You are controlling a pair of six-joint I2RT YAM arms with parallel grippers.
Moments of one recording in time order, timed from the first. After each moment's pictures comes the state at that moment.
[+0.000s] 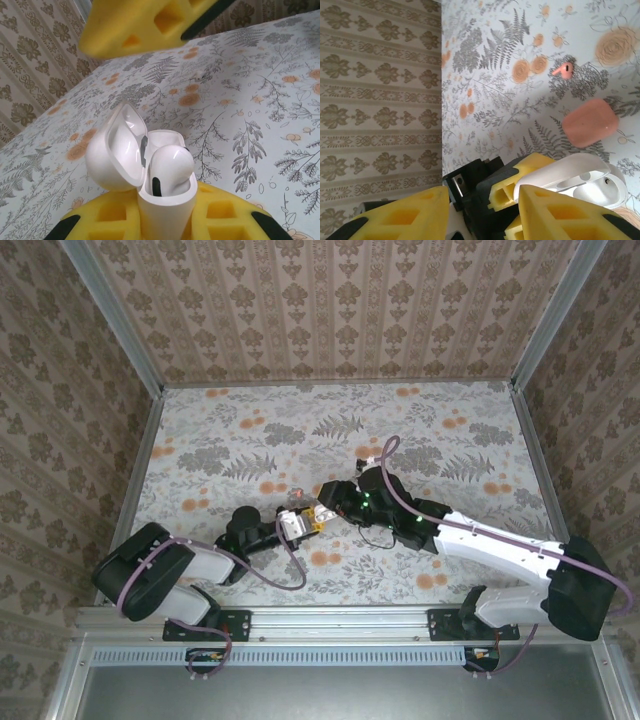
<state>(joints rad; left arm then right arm) -0.71 1.43 0.17 1.11 0.53 0.41 0.87 1.25 0.84 -0.06 -0.02 1.21</state>
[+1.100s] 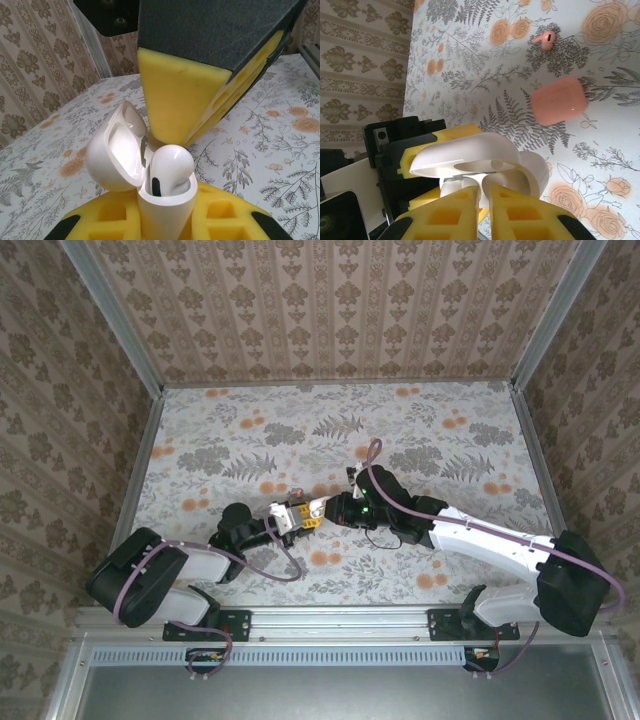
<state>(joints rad) -0.64 1.38 0.17 1.14 0.65 0.29 0.83 1.31 0.84 -0.15 -0.19 0.97</state>
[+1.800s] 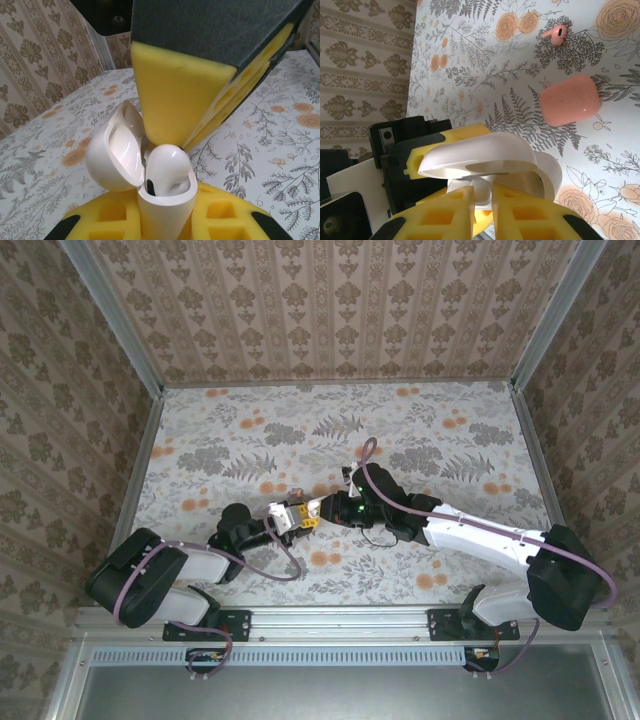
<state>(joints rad) -0.63 1.38 0.16 1.13 0.63 0.28 0.82 1.35 0.86 -0.13 -0.23 0.97</state>
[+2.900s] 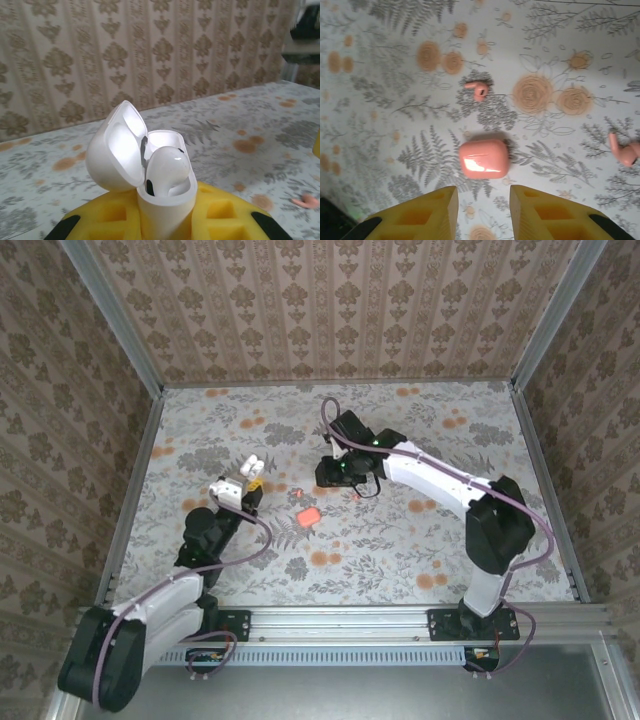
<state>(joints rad) -0.38 0.88 0.11 0.77 0.11 0.02 0.66 1.80 1.50 -0.74 -0.19 0.55</state>
